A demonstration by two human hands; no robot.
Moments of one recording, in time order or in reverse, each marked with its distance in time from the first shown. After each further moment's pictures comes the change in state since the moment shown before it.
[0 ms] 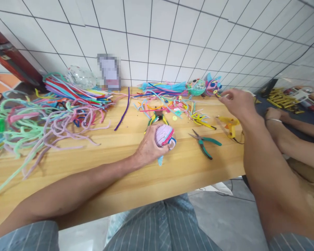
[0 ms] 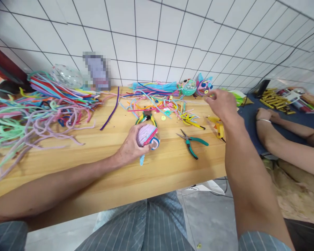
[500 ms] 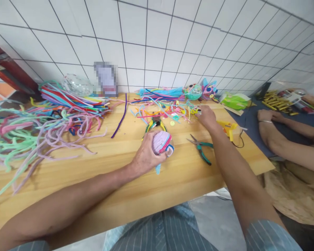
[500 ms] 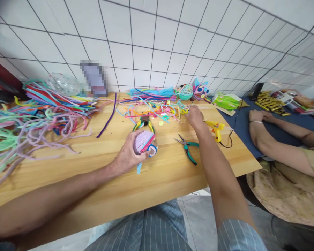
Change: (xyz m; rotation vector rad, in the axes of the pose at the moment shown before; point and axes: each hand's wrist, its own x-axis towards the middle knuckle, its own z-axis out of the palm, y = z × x) left_hand -0.002 0.000 0.000 -0.023 -0.007 -0.035; right_hand 0.005 -0.026 0.083 -0.076 -0.037 -0.039
